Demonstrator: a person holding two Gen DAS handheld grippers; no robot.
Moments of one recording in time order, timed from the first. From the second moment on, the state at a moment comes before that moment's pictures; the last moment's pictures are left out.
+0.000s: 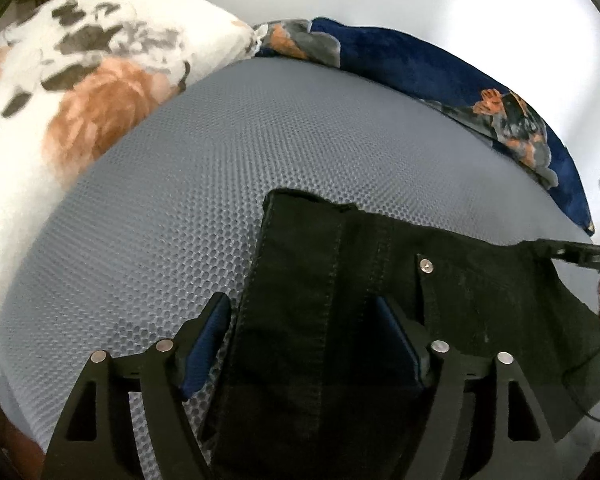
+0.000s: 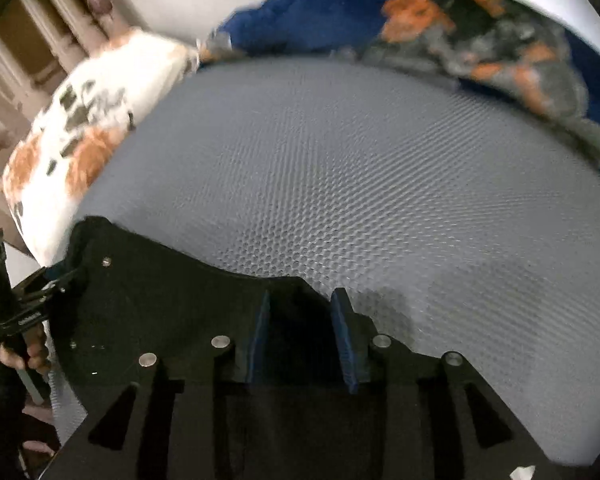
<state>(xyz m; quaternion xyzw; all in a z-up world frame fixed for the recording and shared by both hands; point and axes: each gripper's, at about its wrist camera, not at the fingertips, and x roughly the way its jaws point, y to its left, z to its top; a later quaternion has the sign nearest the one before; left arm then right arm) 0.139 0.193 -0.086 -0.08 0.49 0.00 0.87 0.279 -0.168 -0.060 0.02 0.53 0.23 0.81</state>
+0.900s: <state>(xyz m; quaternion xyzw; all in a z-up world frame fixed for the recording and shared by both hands) 0.106 0.036 -0.068 -0.03 0.52 -0.08 0.85 0.028 -0.639 -0.089 0.31 0.55 -0.01 0.78</state>
